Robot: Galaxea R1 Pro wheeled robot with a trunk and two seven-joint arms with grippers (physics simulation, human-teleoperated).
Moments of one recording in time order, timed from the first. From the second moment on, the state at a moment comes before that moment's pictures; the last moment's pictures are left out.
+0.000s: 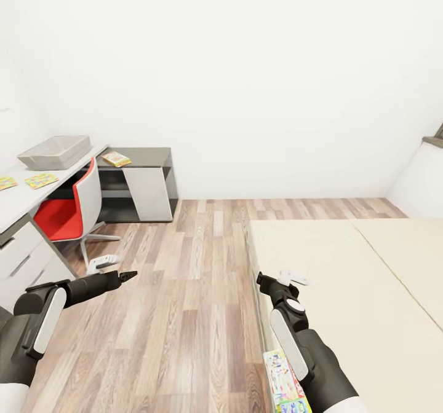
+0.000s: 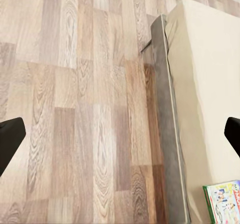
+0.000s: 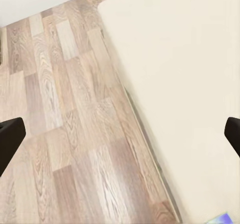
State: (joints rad) left arm -0.49 0.25 0.22 -1.28 0.25 0.87 -0.46; right arm -0.44 0.11 0.21 -1.20 -0.42 0.31 -0.52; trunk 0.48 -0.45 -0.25
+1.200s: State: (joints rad) left arm -0.49 0.25 0.22 -1.28 0.25 0.87 -0.46; right arm -0.44 0.11 0.21 -1.20 -0.42 0.31 -0.52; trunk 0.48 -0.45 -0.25
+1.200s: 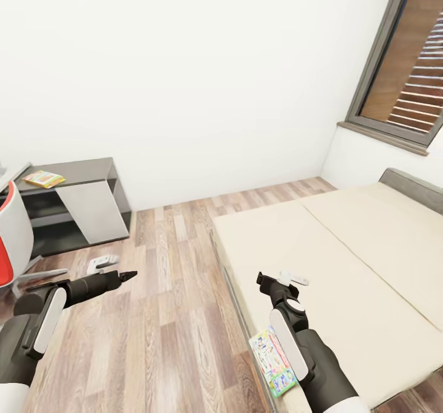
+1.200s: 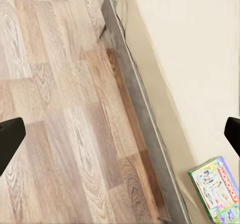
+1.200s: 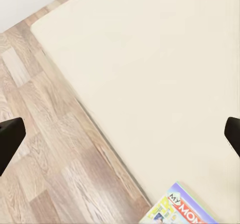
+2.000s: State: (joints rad) left arm -0.49 0.25 0.22 -1.28 0.25 0.87 -0.46; right arm -0.44 0.11 0.21 -1.20 -0.42 0.31 -0.52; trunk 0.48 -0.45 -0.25
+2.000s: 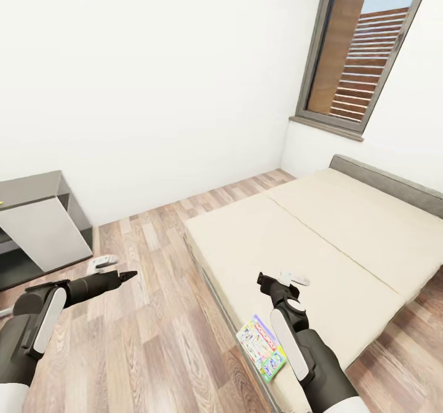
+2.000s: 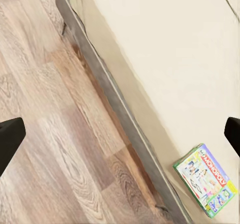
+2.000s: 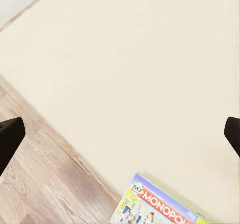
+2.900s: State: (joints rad) left arm -0.49 0.25 0.23 -1.29 0.25 0.87 -0.46; right arm -0.44 0.11 0.21 -1.20 -0.42 0.31 -0.52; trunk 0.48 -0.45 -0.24
